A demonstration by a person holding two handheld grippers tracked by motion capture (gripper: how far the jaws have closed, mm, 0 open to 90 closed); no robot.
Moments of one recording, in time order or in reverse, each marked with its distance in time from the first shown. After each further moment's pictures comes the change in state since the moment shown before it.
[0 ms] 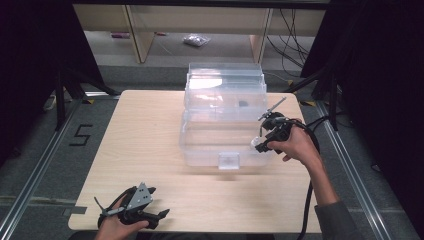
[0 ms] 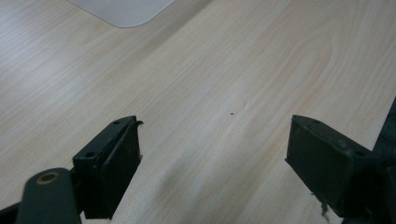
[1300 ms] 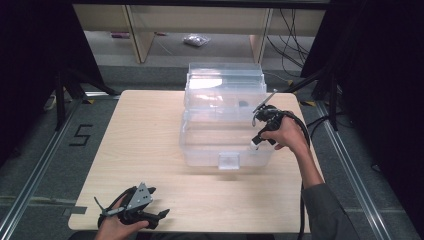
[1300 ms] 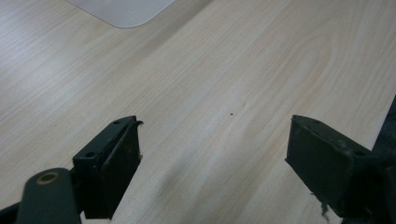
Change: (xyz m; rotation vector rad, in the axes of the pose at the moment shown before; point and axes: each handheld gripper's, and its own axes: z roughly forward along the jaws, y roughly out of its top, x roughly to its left) left arm 0.000 0.000 0.000 -0.001 -0.001 0.000; right arm -0.025 0.028 0.028 0.065 -0.008 0.045
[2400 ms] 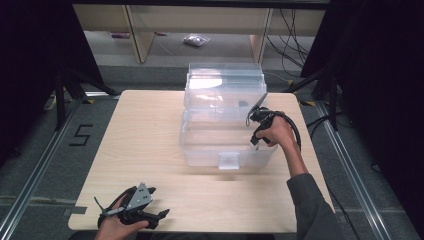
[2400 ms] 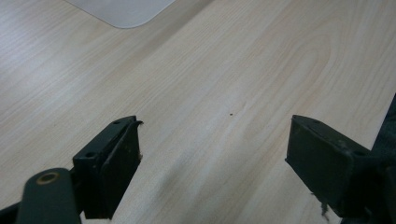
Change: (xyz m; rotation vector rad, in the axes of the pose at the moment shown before) left arm 0.000 0.000 0.001 -0.006 0.004 0.002; right arm -0.017 0.016 0.044 0.123 -0.005 0.049
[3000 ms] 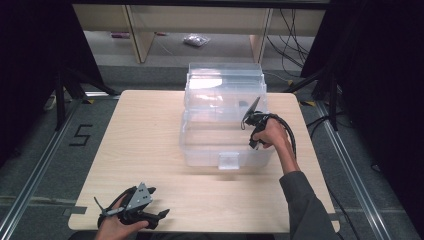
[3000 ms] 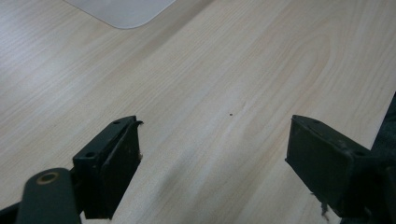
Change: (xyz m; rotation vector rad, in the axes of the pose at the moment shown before) left arm -0.001 0.000 0.000 -0.009 -0.008 -0.014; right arm 0.004 0.010 0.024 0.110 0.001 0.014
